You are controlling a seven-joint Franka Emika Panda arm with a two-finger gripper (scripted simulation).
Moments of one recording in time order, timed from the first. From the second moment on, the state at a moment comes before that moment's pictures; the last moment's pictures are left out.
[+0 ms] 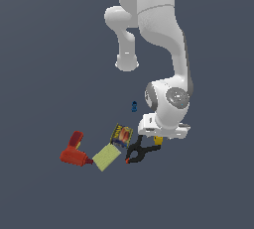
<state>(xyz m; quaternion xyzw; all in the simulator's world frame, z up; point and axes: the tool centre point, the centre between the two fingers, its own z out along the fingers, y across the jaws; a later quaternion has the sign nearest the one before) 0.055 0.149 0.034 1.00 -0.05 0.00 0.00</state>
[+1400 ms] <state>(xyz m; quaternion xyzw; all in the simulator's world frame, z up) 0.055 0.126 0.049 1.00 -0.05 0.00 0.00</state>
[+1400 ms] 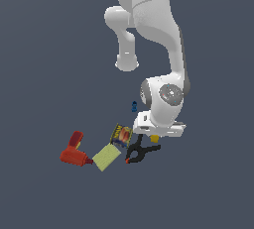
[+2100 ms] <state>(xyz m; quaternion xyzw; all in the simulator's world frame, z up) 0.054 0.025 0.167 1.00 -0.05 0.00 0.00</state>
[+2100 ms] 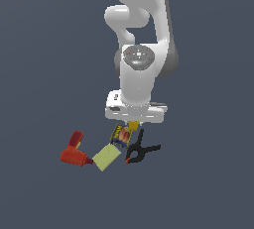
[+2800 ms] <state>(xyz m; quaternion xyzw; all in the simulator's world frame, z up) 0.056 -0.090 0.304 1.00 -0.05 0.00 0.00</state>
